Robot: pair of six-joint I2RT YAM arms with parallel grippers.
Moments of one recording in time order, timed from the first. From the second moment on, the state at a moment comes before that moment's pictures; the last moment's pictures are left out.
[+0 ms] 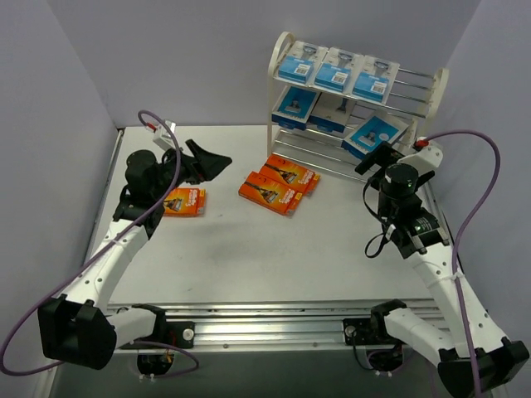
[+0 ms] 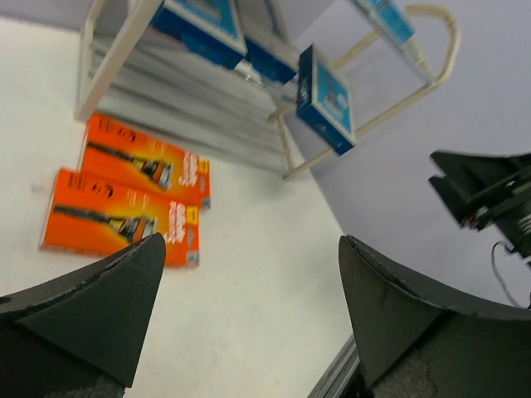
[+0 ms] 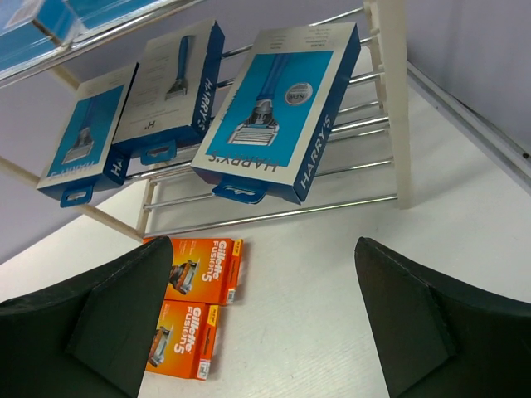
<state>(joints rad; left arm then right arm) -0.25 1.18 1.01 0.18 0.46 -0.75 0.34 0.92 0.99 -0.29 0.62 0.52</state>
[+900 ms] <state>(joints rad) -0.18 1.21 0.86 0.12 0.70 -0.63 0.01 1.20 0.93 -0.02 0.26 0.65</state>
